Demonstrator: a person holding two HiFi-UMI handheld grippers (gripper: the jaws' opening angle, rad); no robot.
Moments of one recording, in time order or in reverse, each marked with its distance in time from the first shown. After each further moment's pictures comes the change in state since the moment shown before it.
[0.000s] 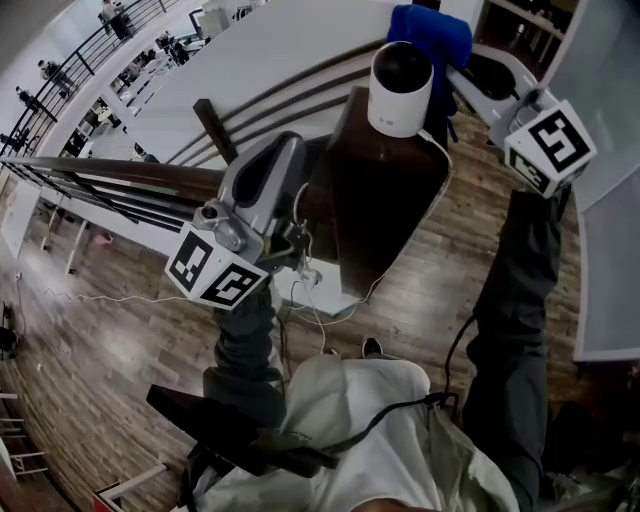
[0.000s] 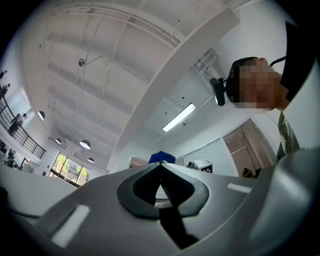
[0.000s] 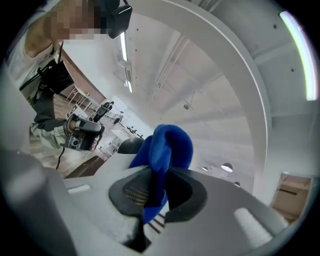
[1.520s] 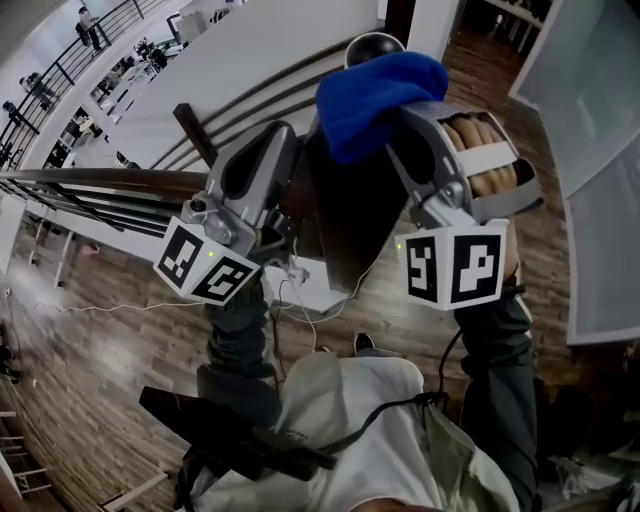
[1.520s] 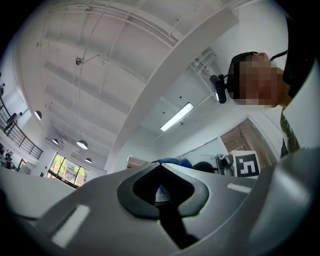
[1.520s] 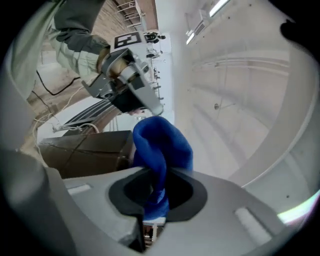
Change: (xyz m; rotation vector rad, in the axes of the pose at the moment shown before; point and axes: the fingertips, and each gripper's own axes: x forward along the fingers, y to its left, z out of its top) left arm 0.015 -0.013 0.010 0.010 0.002 -0.020; right arm -0.012 0.109 0.029 -0.834 0.520 -0.174
